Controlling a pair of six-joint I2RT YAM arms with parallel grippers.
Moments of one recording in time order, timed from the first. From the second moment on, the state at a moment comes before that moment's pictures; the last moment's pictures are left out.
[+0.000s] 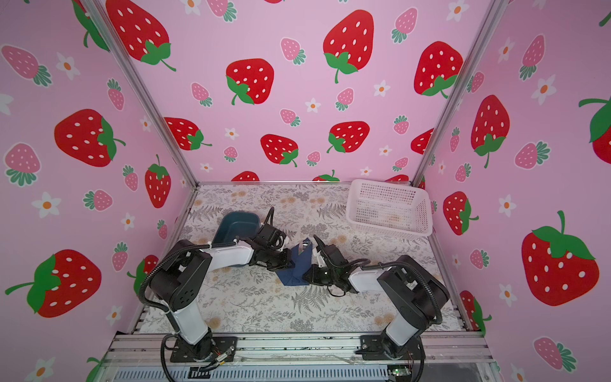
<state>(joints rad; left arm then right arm) -0.56 1.81 0.95 -0.23 0.45 -0.64 0.82 1.62 0.56 0.28 -0.44 0.83</state>
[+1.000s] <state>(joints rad) -0.56 1.81 0.96 -0.24 0.45 -0.65 0.86 1.65 0.61 0.24 -0.46 0.83</state>
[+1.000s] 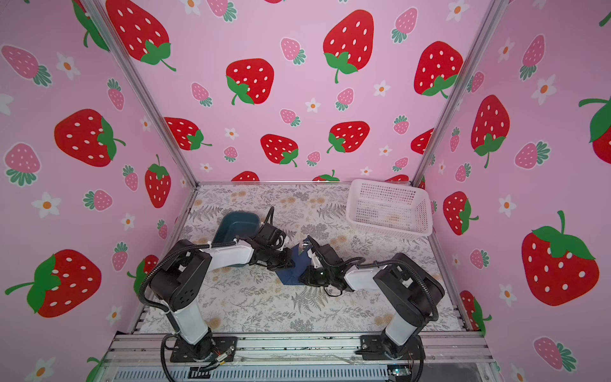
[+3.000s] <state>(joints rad) -0.56 1.69 0.83 -0.18 0.44 -0.76 0.87 1.59 0.55 0.29 -0.44 0.82</state>
